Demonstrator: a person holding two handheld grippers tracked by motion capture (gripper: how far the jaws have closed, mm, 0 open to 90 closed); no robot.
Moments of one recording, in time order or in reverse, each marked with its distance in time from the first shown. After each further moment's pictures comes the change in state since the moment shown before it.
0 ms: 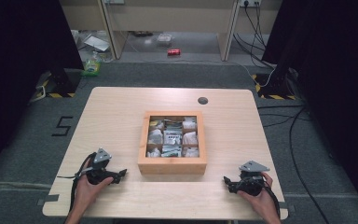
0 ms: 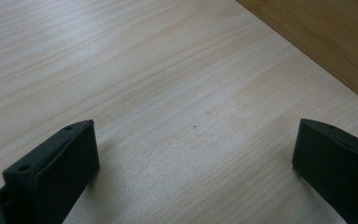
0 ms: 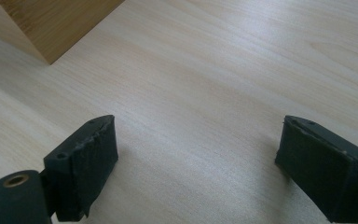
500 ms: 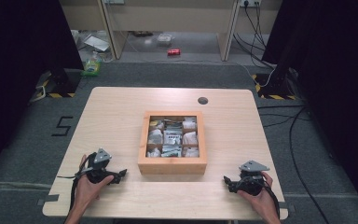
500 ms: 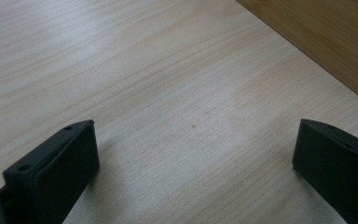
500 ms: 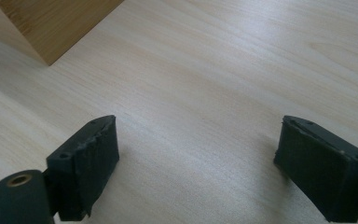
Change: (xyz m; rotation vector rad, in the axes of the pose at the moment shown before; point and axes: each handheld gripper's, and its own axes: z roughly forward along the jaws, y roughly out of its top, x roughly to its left) left arm -0.001 0.000 0.000 0.001 0.005 -0.005; right arm 0.000 0.001 0.000 0.003 0.001 0.005
